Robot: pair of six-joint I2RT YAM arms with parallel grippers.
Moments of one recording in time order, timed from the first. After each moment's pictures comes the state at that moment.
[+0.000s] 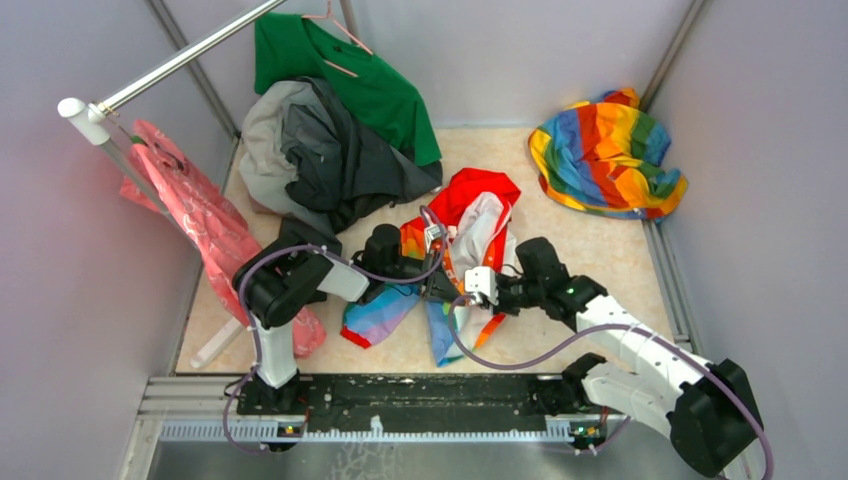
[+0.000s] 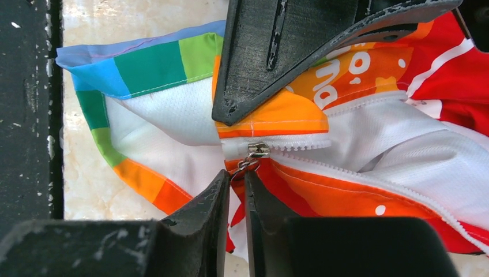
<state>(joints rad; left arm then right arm) -0.73 1.92 0.71 0.99 1.03 -1.17 0.57 0.95 0.54 -0.40 -0.59 -0.85</state>
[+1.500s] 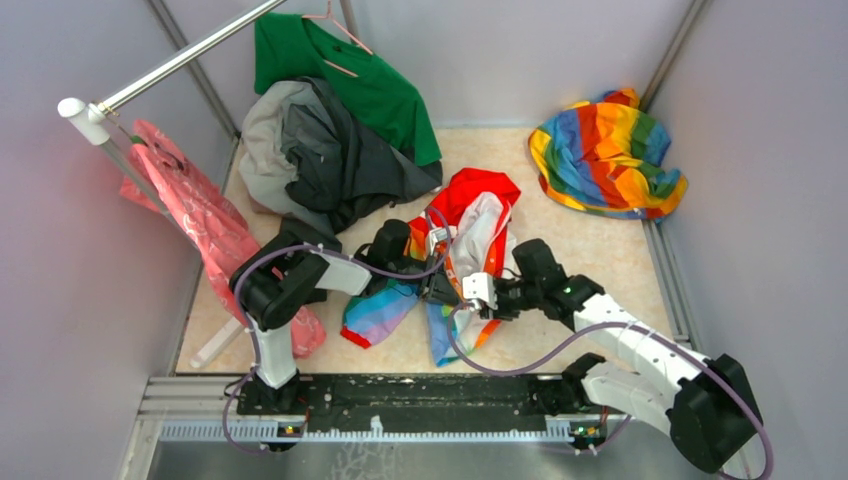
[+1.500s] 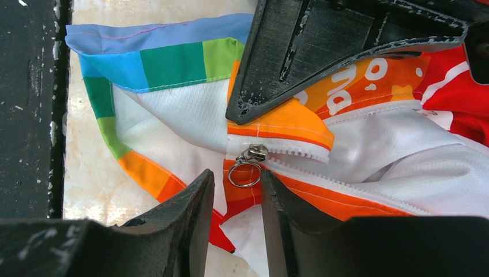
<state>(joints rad) -0.73 1.89 0.78 0.65 1.01 -0.95 0.59 0.96 0.55 -0.43 -0.59 -0.92</state>
